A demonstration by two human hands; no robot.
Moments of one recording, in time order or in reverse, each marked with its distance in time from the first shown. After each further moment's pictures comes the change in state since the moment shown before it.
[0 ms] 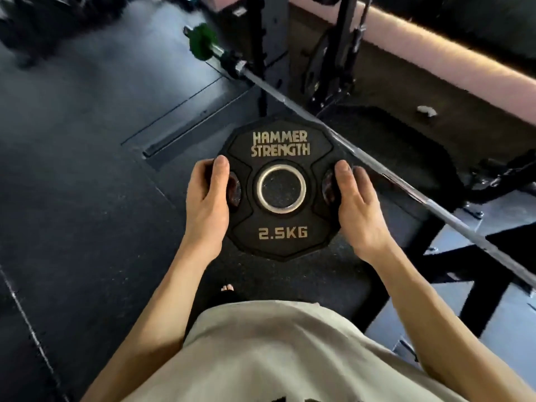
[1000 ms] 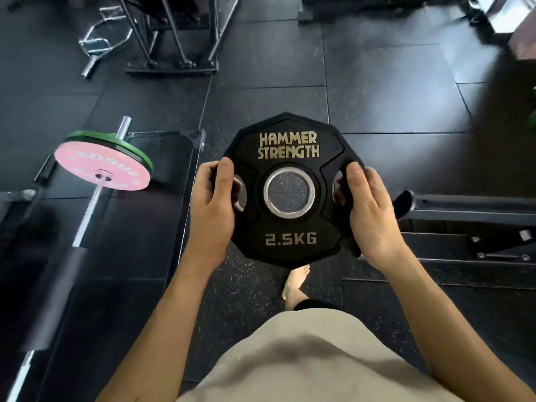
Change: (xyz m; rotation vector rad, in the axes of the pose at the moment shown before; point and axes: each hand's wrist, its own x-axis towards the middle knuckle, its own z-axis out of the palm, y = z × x) left_hand 0.077 -0.033 -0.559 -0.037 0.783 0.015; right_hand -0.072 -0.023 0.615 -0.114 -0.869 -0.076
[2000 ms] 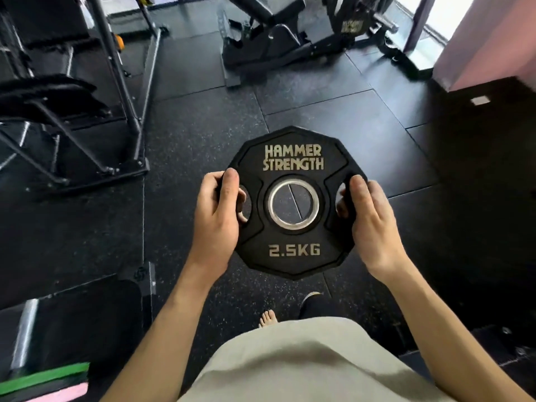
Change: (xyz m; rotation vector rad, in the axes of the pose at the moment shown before) left_hand 0.641 0.038 0.249 0.029 -0.328 0.046; right_hand 0.620 -0.111 0.026 -0.019 0.299 -0.095
